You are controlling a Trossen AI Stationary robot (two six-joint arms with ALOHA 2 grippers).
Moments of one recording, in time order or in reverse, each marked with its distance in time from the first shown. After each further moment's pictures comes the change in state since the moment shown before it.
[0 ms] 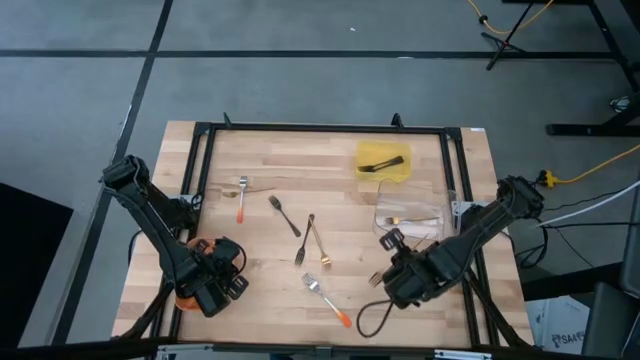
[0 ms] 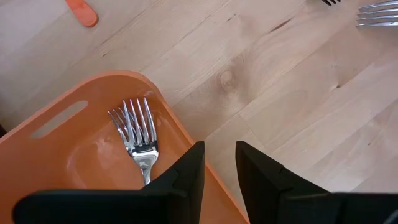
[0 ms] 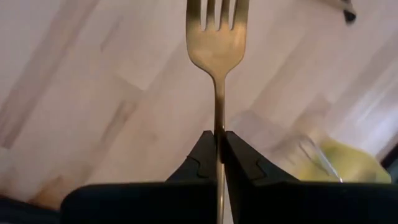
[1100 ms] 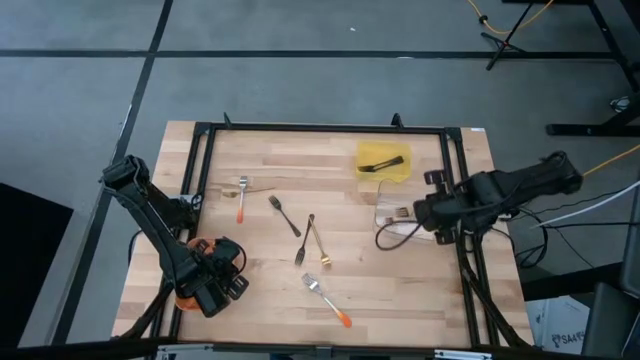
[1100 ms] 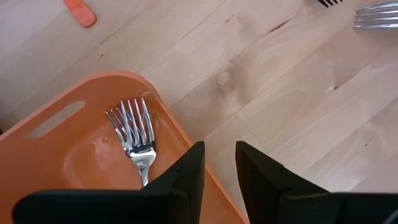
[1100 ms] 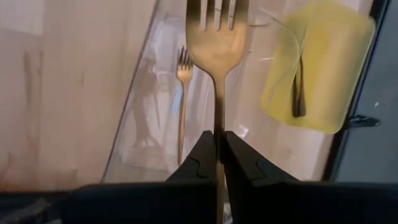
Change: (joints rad) left arm 0.000 0.000 0.000 0.006 -0.004 -0.003; right arm -0.311 -0.504 -0.314 -0.099 0.044 0.131
